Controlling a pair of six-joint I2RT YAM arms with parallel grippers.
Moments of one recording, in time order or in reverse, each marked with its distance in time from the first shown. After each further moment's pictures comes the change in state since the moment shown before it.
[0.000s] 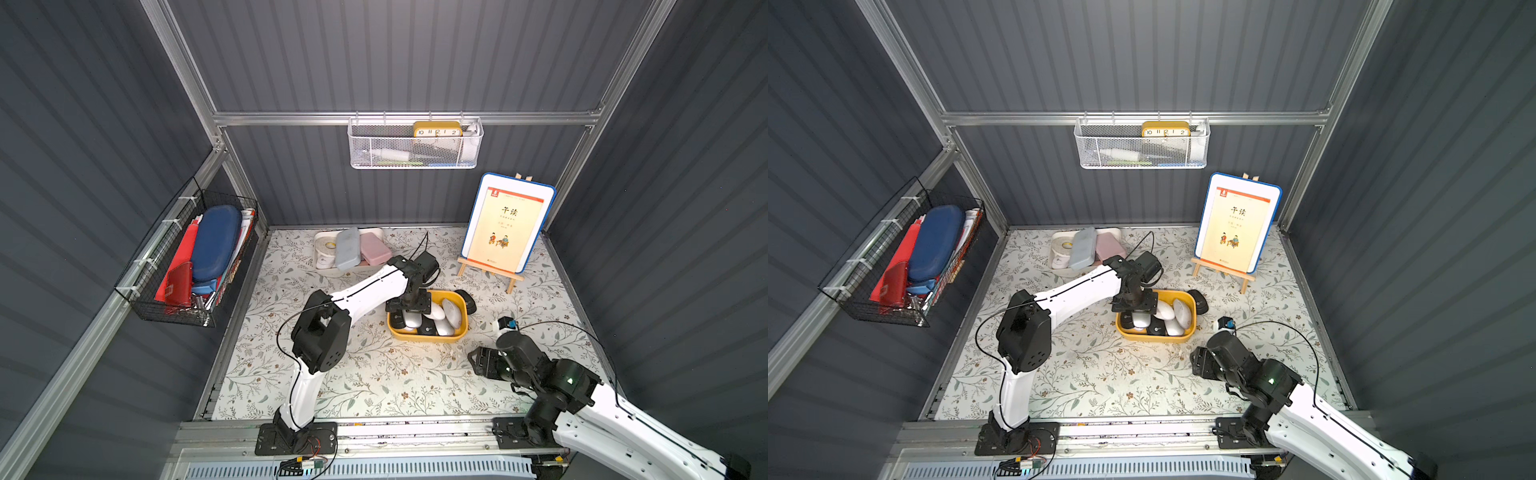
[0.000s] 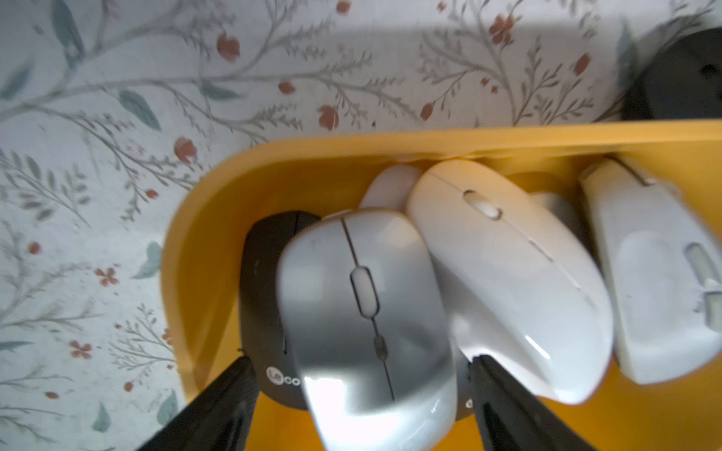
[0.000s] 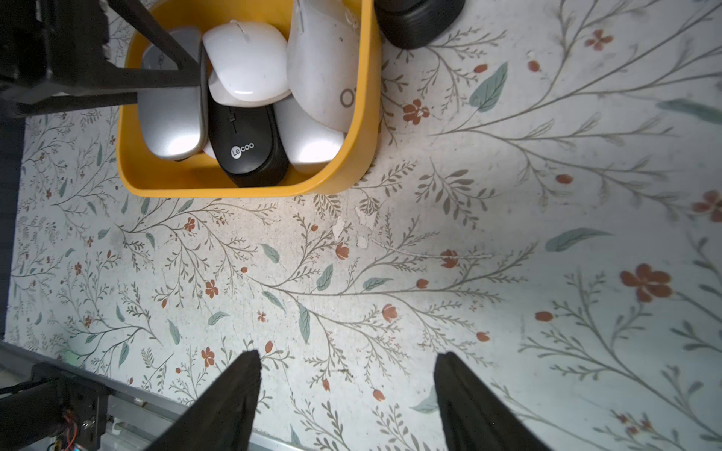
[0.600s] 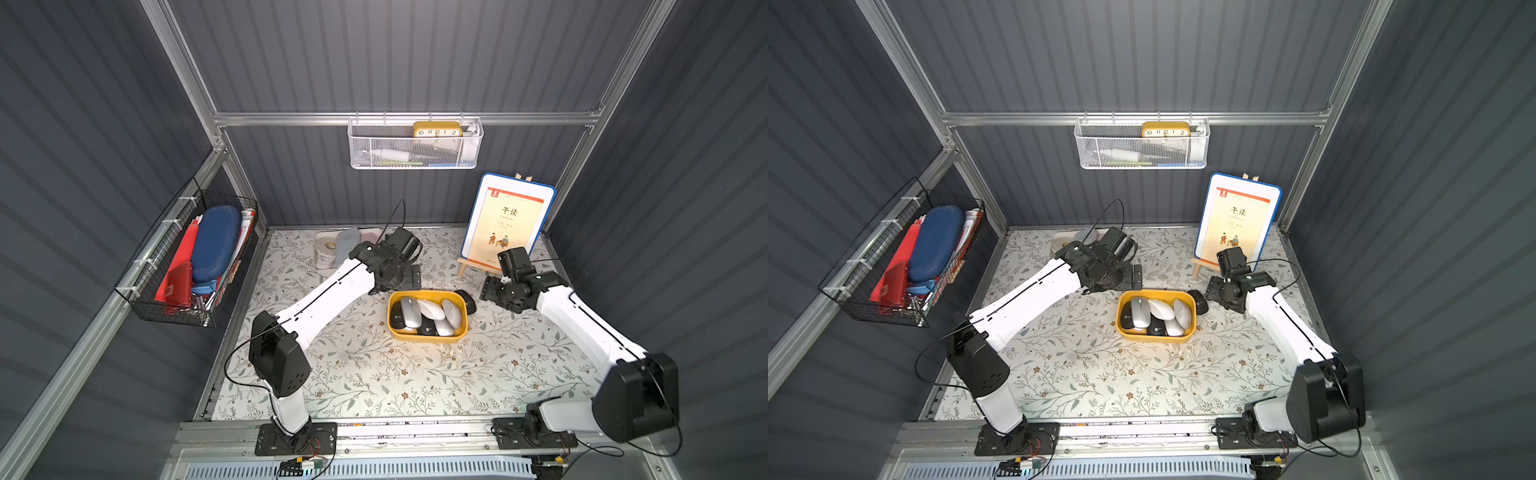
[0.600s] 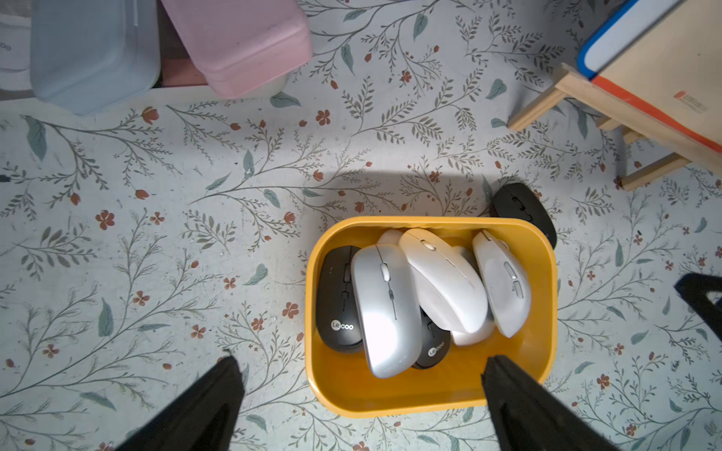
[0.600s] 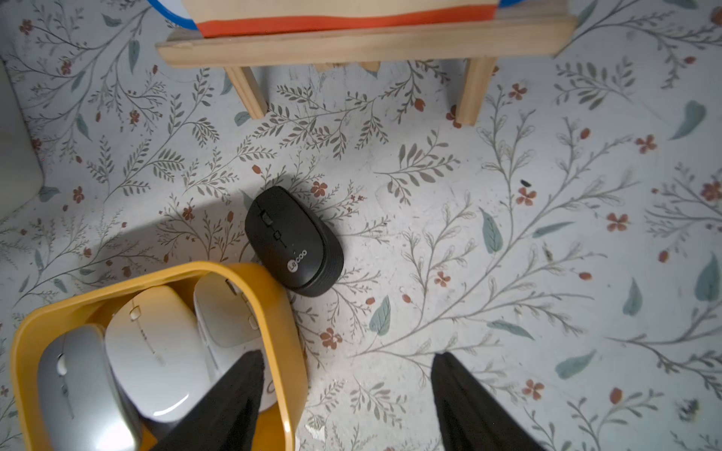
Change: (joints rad) left arm 0.072 -0.288 -0.059 0.028 -0.077 0.005; right arm -0.563 0.814 0.557 0.052 -0.094 -0.290
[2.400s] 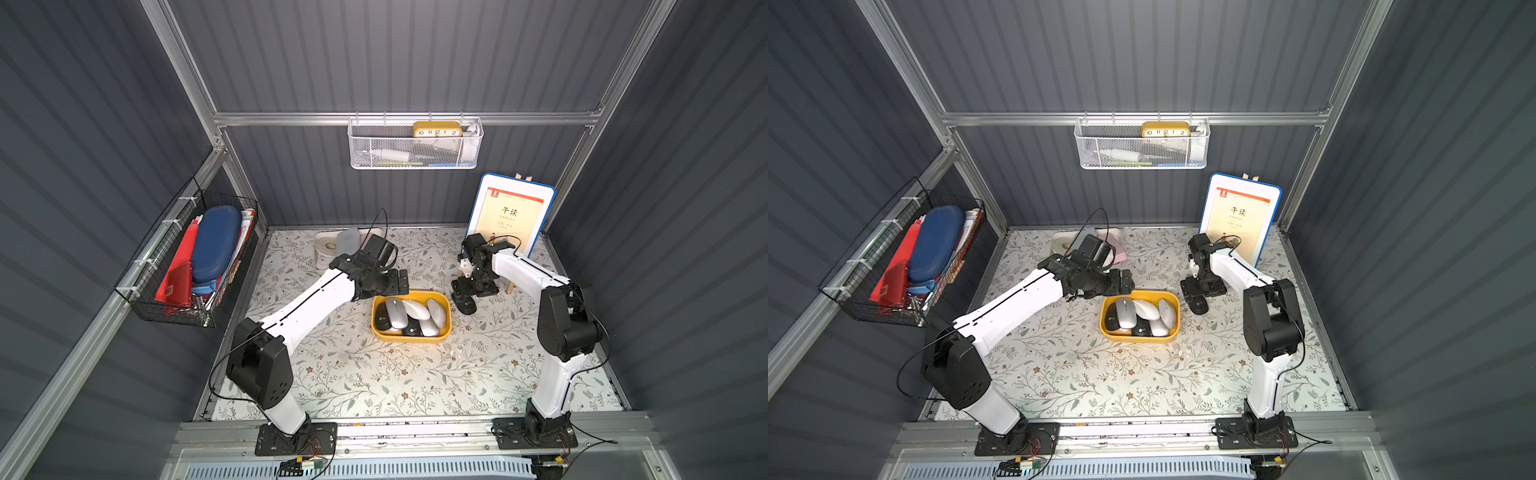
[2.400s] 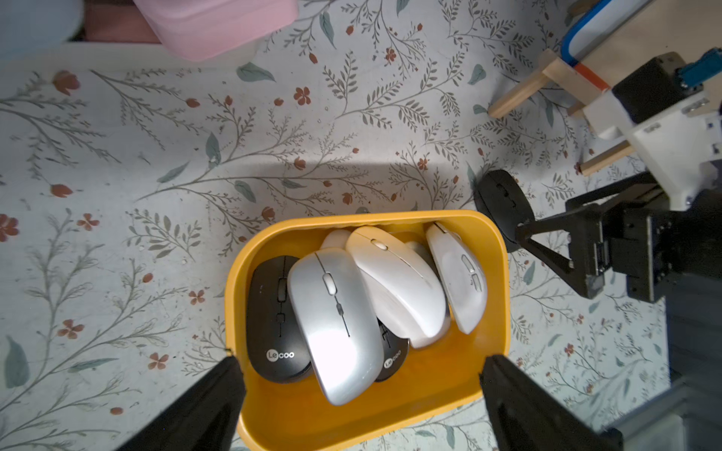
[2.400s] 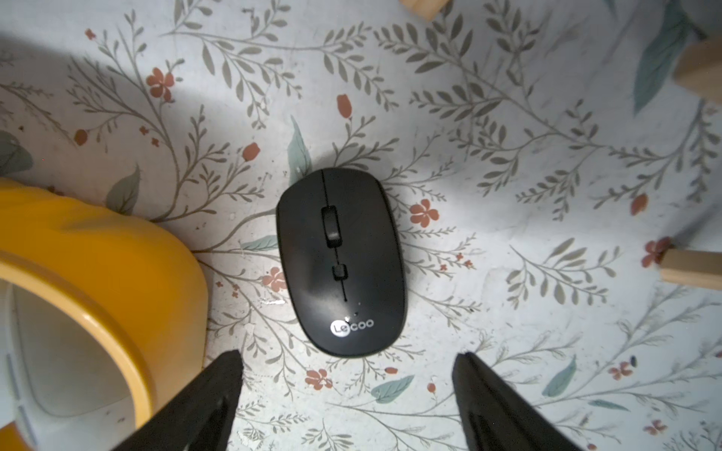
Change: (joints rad) left arm 0.141 -0.137 -0.319 0.282 0.298 0.084; right arm 0.077 0.472 0.380 -0.227 -0.096 -0.512
